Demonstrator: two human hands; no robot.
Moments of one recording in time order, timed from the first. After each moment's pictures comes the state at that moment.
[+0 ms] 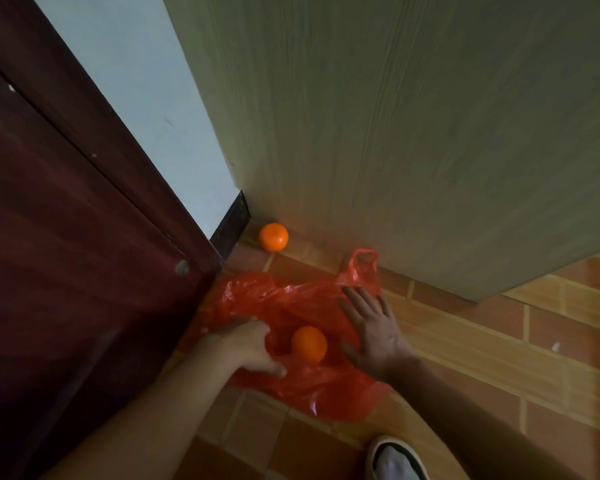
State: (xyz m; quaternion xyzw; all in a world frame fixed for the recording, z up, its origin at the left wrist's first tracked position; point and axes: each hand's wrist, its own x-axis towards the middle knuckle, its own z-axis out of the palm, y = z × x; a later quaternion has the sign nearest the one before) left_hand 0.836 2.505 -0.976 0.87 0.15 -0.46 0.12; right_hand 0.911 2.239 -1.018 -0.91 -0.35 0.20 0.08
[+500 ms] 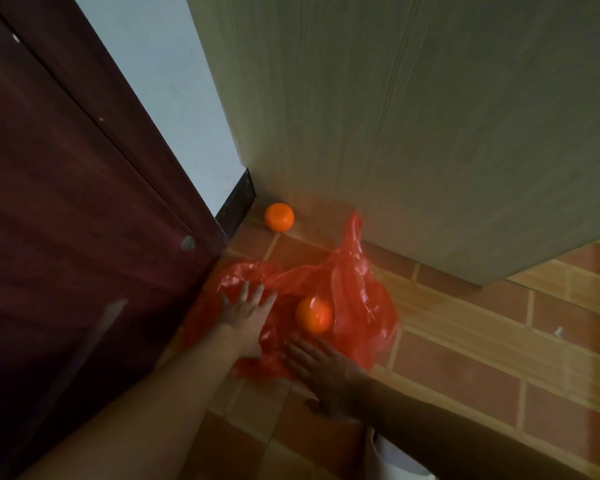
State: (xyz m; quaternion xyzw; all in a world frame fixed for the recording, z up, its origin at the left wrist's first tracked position) left_hand 0.815 2.516 -1.023 0.92 0.05 -0.38 -0.02; right_hand 0.817 2.278 -1.072 -0.76 -0.60 0.24 -0.06
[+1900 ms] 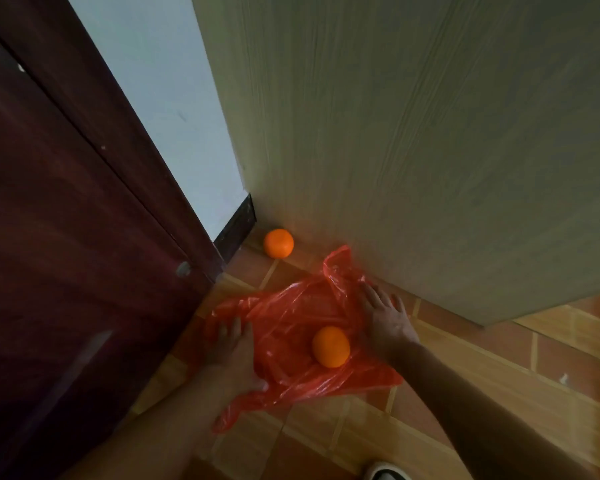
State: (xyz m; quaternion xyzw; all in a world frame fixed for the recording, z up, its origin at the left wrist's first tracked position) left_hand 0.812 2.512 -1.029 0.90 0.20 -0.37 0.07; right_hand 0.973 2.244 -1.058 -0.92 -0.30 0.24 -0.02
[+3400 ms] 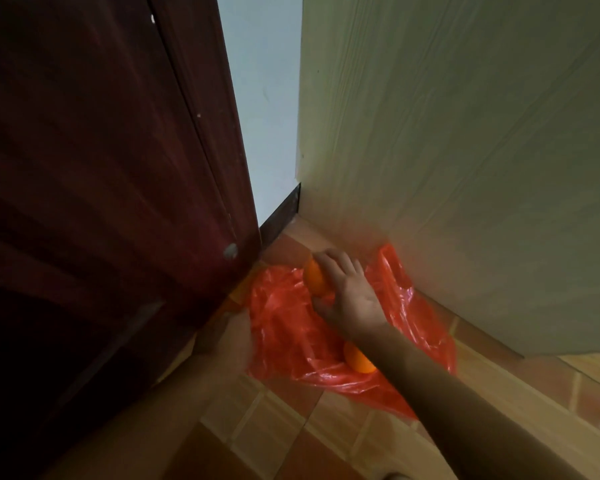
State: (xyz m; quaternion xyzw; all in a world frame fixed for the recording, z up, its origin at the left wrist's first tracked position) left_hand 0.783 2.558 -0.998 0.91 0.33 -0.18 0.16; right_hand 0.945 2.386 -0.999 -0.88 -0.39 0.12 0.23
